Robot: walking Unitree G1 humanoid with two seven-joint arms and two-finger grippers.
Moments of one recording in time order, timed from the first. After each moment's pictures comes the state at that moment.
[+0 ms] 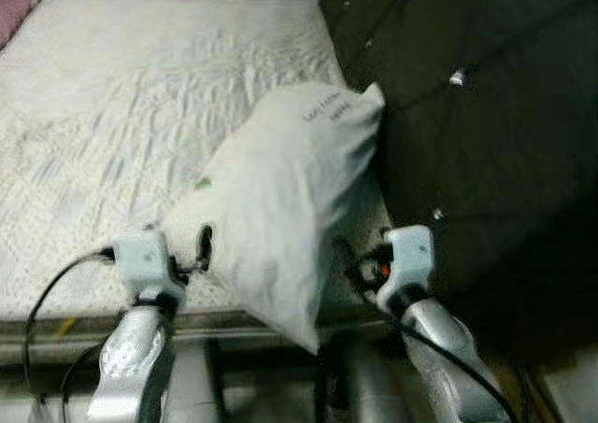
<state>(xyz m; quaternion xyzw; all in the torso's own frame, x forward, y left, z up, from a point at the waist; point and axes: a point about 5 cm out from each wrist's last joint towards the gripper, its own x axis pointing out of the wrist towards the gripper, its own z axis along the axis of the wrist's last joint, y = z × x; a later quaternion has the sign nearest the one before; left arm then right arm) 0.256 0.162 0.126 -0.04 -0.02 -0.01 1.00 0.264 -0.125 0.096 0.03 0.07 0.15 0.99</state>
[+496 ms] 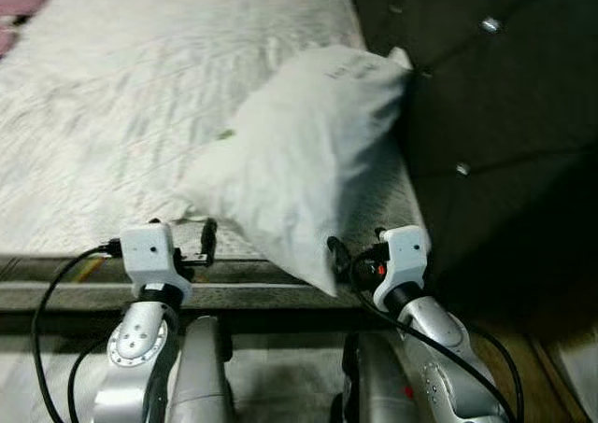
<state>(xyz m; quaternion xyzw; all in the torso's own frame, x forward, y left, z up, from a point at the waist) 0.253 0.167 0.114 -0.04 0.00 0.00 1.00 0.269 -0.118 0.098 0.02 0.06 0.17 0.98</state>
